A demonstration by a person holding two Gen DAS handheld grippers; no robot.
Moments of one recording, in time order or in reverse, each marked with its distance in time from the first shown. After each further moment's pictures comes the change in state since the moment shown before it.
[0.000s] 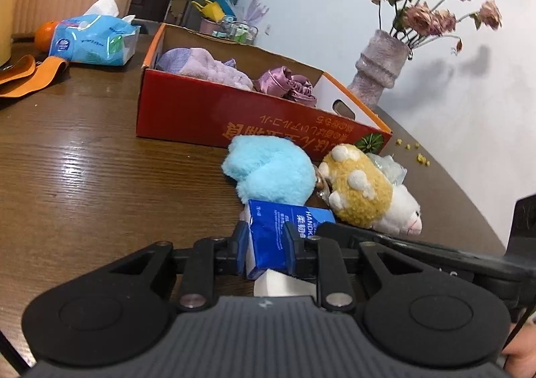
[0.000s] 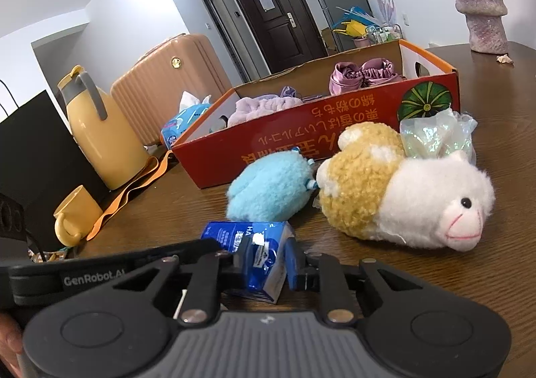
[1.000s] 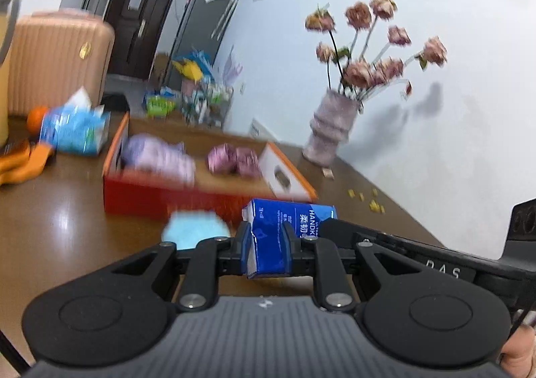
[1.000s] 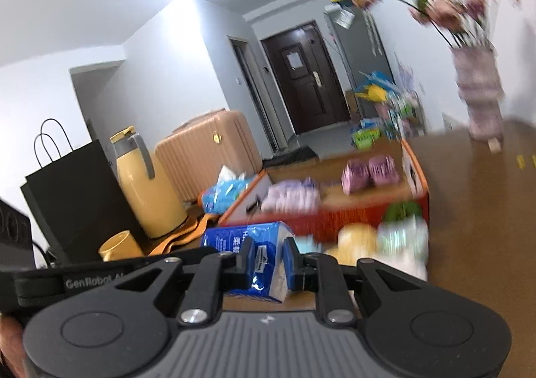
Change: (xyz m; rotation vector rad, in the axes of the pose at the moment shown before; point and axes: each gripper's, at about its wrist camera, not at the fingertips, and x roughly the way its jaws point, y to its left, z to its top) left arm -0.073 -0.084 0.035 0.089 -0.215 -0.030; right arm -0.111 0.014 0.045 -0.121 -0.221 0.057
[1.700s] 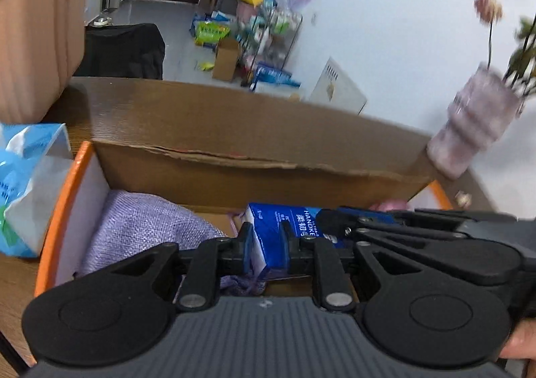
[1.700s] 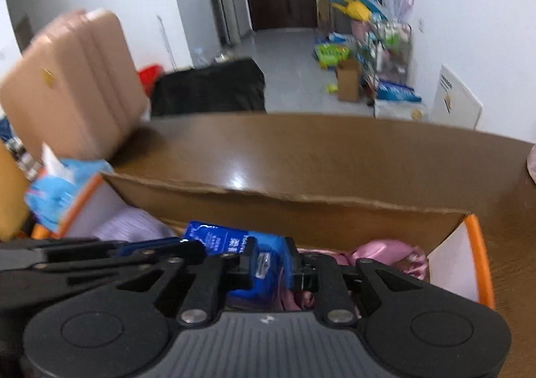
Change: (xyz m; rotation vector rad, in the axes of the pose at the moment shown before) left arm 0.323 0.134 0.121 -0.093 0.337 0.198; right arm 0.373 -0.106 0.124 -0.092 0.457 -0.227
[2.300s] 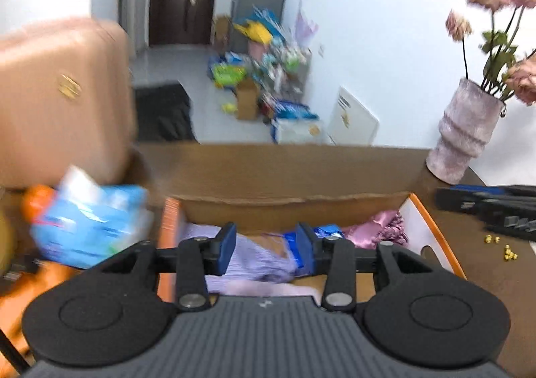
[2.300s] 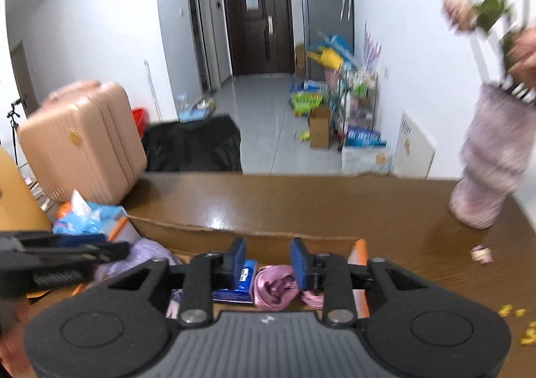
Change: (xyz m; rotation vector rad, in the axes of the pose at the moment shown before) left arm -0.134 -0.019 -0.006 0.112 -0.168 0.148; right arm -0.160 -0.014 -0.012 0.000 -0.209 -0.075
